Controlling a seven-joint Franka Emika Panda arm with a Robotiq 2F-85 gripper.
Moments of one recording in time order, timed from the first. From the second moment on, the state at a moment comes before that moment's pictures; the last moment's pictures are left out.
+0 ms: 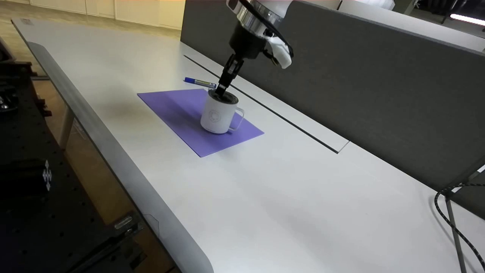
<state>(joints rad) -0.49 0.33 0.28 -2.28 0.23 2.49 -2.60</state>
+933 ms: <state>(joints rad) -0.18 0.07 -0.02 -2.39 0.00 2.48 -2.19</state>
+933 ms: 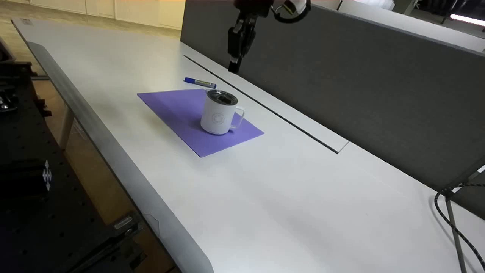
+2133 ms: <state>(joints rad) -0.15 -0.14 -0.08 -2.46 -0.27 2.37 -1.78</state>
